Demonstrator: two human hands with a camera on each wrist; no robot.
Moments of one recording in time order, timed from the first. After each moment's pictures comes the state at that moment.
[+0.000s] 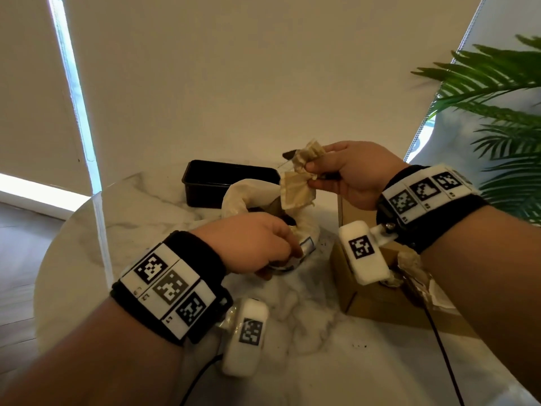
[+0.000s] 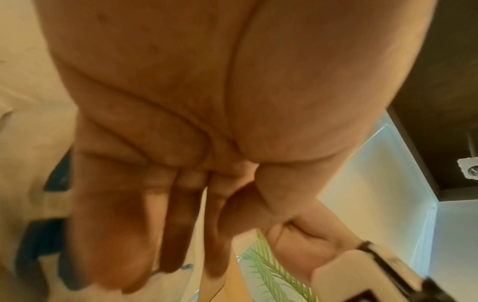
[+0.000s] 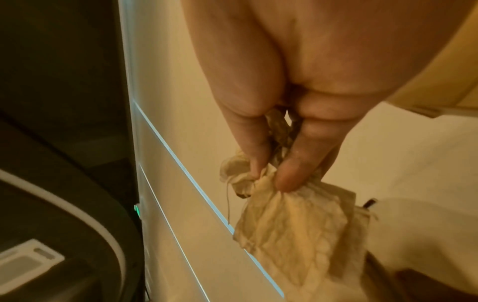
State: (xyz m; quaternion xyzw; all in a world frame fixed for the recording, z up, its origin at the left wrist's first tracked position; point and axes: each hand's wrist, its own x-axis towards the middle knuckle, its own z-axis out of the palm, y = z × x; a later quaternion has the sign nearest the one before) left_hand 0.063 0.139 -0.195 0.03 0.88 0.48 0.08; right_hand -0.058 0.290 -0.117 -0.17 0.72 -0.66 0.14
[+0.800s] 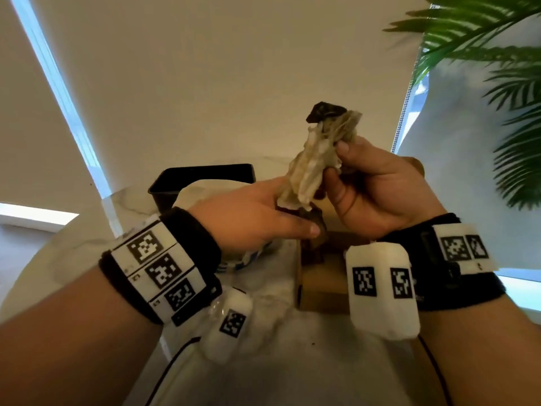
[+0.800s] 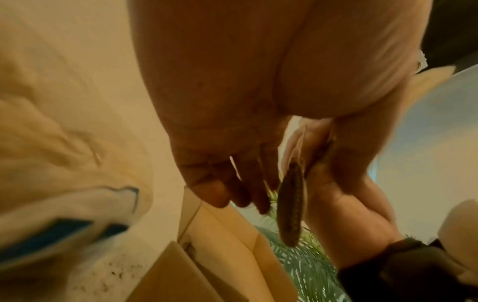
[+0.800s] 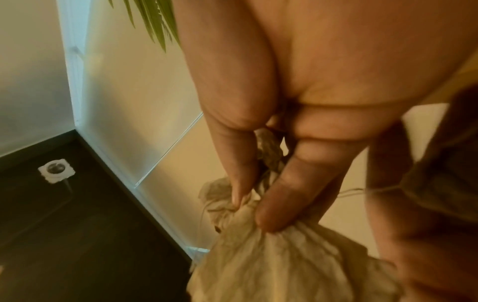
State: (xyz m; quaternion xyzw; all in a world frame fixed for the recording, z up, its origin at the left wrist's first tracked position) left_hand 0.032 0.219 -0.159 0.14 0.88 0.45 0.03; right_hand -0.047 0.392 -0.153 -0.34 0.33 -0.83 0.30
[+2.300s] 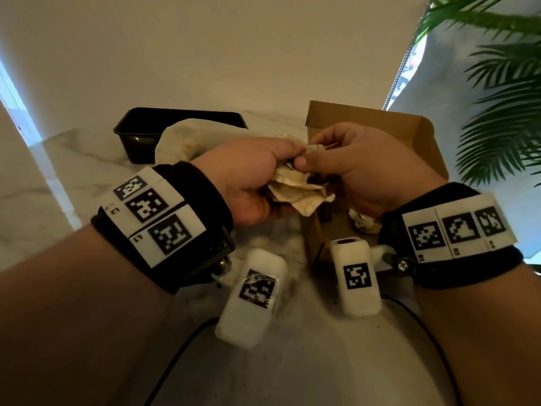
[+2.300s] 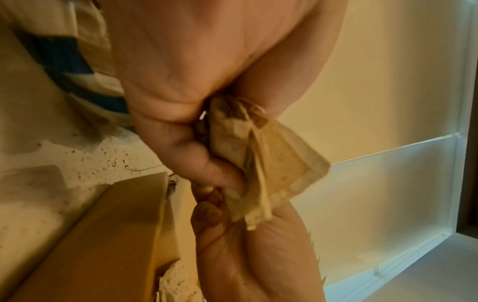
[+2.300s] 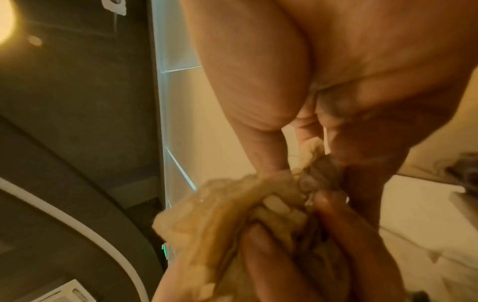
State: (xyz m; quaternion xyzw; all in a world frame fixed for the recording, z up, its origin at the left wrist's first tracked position) left_hand 0.010 0.207 -0.199 -0.08 0.57 0.81 0.12; right_hand -0.035 0.359 -0.188 -0.19 0.77 -0.60 0.08
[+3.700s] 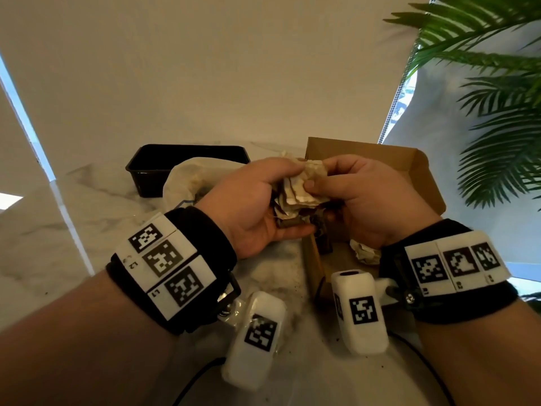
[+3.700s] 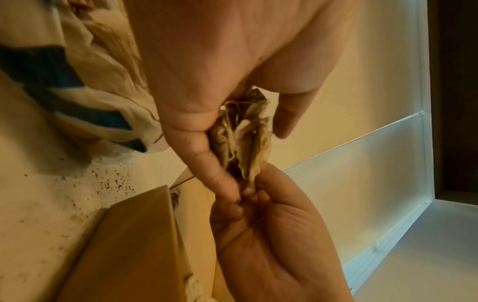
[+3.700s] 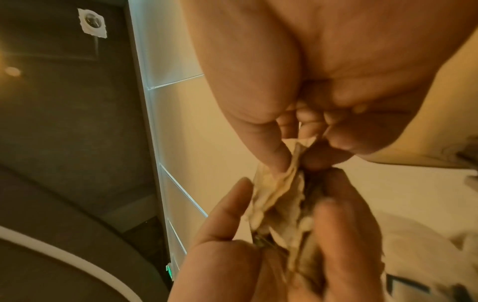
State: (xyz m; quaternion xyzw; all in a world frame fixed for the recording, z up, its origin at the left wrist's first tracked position) left_hand 0.020 0.210 -0.189 0.00 0.57 0.82 0.06; right_hand -0.039 0.363 -0.187 -0.19 0.72 -0.67 0.06
